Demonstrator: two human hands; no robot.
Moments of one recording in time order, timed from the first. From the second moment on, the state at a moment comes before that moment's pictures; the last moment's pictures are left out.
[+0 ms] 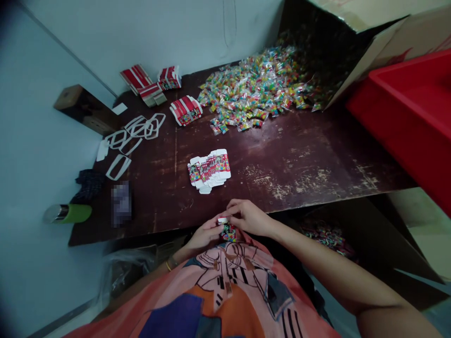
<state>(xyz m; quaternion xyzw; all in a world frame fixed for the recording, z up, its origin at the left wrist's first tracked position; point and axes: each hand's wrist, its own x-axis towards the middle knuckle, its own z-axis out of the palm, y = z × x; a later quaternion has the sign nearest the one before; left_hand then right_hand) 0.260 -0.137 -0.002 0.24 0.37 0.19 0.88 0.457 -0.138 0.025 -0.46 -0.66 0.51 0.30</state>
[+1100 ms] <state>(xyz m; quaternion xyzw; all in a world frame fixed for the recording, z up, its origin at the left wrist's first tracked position) 0.214 -0.071 0.041 0.58 0.39 0.05 0.71 0.579 0.044 -0.029 -0.73 -0.64 0.05 0.24</state>
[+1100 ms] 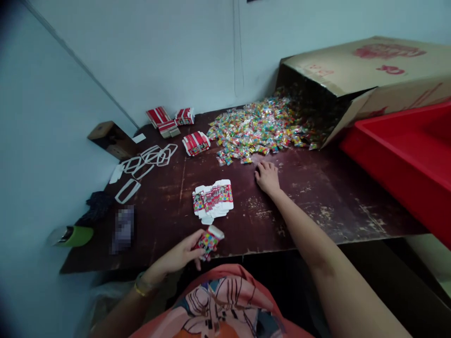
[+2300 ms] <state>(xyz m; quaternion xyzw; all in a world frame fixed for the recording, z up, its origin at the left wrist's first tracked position) 0.303 -0.088 0.022 0.42 0.46 0.21 0.75 0.459 -0.147 0.015 -0.53 -0.37 0.50 0.59</state>
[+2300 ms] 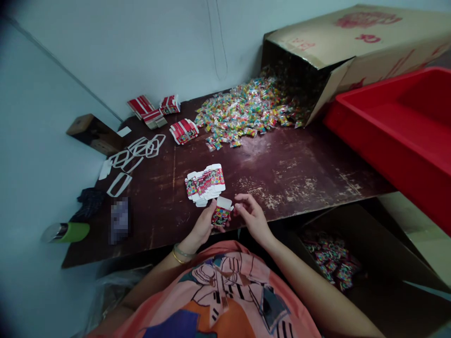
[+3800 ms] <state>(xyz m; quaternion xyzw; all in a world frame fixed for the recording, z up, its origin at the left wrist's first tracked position) 0.292 -0.091 0.021 0.43 0.29 0.15 0.84 0.470 -0.145 0.005 -0.57 -0.24 0.57 0.55</state>
